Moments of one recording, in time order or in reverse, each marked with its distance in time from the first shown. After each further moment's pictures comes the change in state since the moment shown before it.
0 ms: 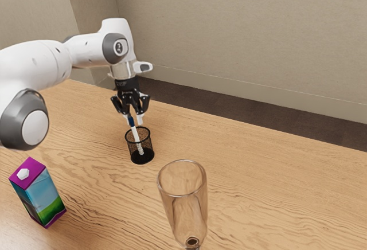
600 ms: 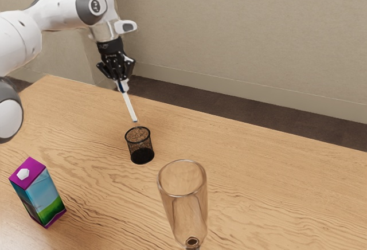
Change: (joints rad) arm -0.002 -0.196 0.015 0.011 0.015 -0.079 0.018
